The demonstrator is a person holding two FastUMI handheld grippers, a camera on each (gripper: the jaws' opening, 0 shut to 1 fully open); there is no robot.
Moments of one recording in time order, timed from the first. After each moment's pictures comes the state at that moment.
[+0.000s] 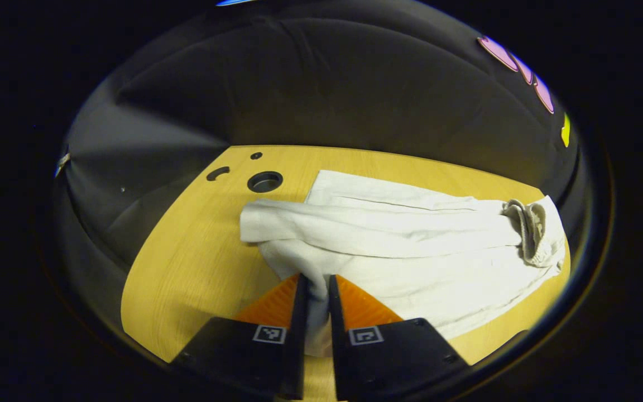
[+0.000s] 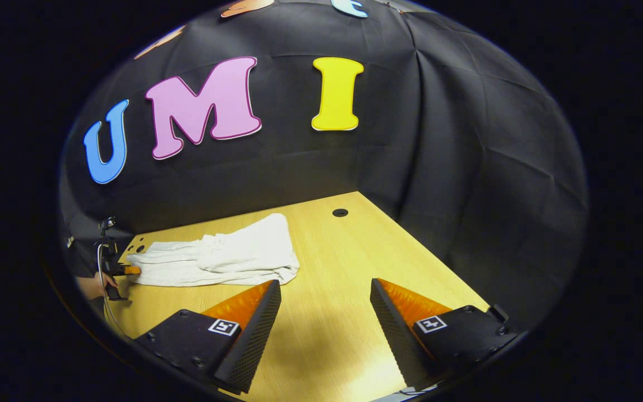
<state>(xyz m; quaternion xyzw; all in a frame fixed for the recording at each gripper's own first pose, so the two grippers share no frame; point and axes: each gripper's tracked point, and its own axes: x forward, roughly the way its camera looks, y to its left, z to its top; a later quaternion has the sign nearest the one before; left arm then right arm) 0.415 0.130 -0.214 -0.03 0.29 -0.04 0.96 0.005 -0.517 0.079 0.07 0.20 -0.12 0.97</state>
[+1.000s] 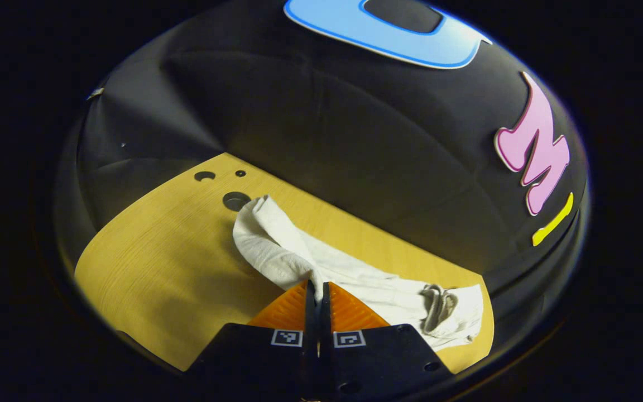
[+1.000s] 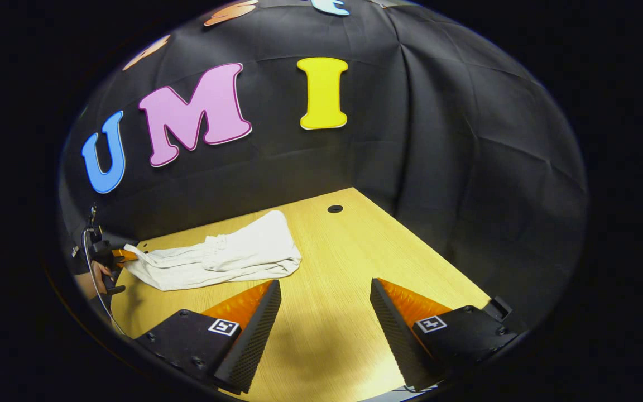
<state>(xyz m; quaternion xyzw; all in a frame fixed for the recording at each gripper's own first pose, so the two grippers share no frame) 0.397 0.066 -0.102 -0.23 0.19 -0.07 0.95 -0.018 -0.545 0.073 0.10 0.20 -0.12 0.97</state>
